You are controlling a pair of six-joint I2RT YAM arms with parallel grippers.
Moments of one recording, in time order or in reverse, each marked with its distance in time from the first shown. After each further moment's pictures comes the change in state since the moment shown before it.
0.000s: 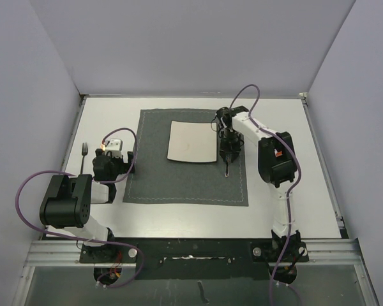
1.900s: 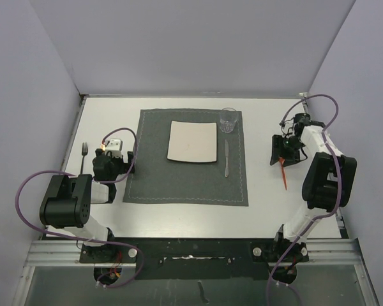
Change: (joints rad) left arm 0.000 0.000 0.000 0.000 0.000 0.000; right arm -0.558 -0.463 -0.516 0.217 -0.263 -0.623
